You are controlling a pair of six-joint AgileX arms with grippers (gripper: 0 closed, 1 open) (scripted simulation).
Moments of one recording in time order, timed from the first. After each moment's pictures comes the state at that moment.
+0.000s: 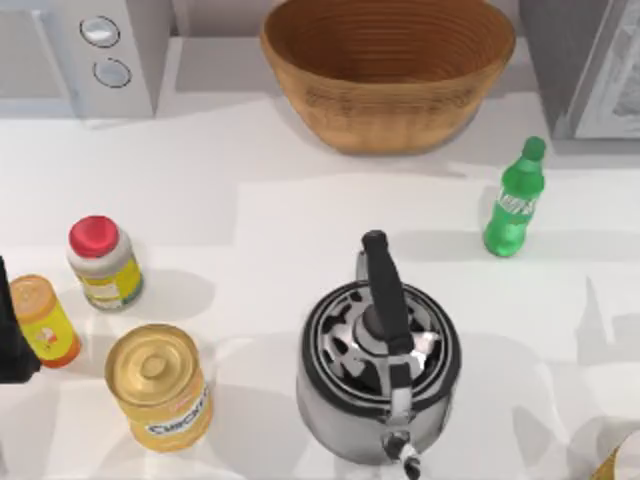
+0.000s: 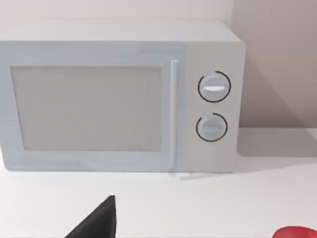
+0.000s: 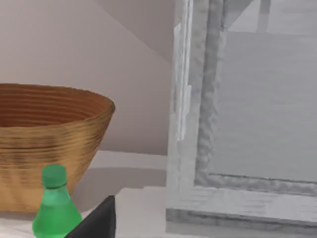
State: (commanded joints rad) left arm 0.00 0.00 0.00 0.00 0.00 0.00; right arm -0.02 0.21 0.07 0.19 -0.12 -0.03
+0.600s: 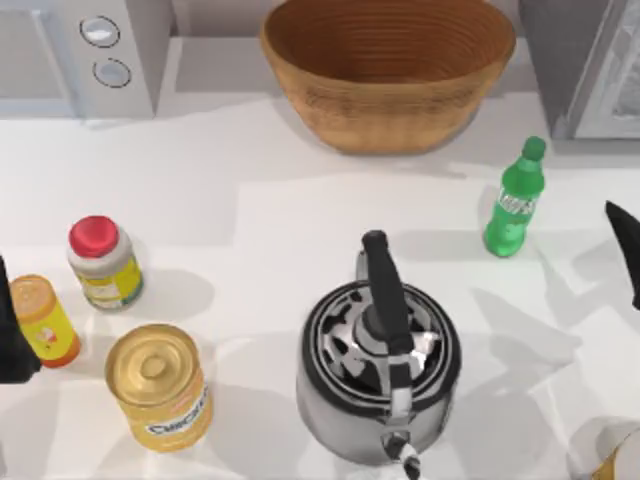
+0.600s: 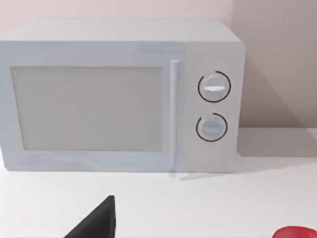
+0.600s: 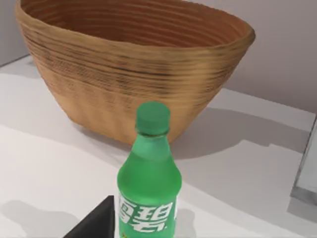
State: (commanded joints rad) left arm 0.00 0.00 0.00 0.00 0.00 0.00; right arm -0.09 1.24 0.25 0.81 -0.55 -0.14
